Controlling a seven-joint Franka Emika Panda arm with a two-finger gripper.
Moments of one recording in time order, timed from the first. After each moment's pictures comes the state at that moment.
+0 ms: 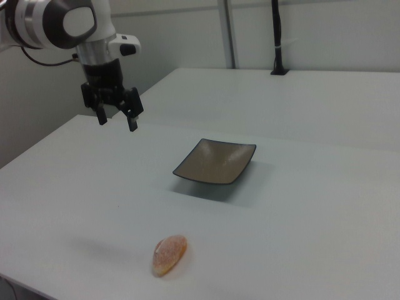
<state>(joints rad) 0.19 -0.08 -0.06 -1.67 0.05 1.59 0.00</state>
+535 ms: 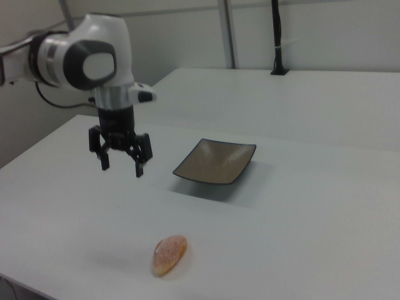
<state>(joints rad) 0.15 -0.13 -0.09 -1.92 0.04 1.60 -0.20</state>
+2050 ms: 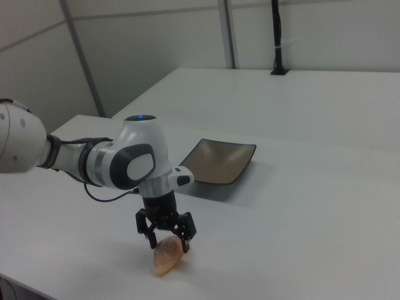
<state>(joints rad) 0.06 0.00 -0.12 -2.33 -0.16 2.18 -0.22</state>
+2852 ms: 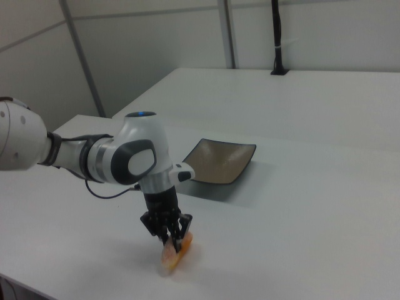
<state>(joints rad) 0.06 0.01 -0.12 -2.31 -0.18 2.16 -0.21</state>
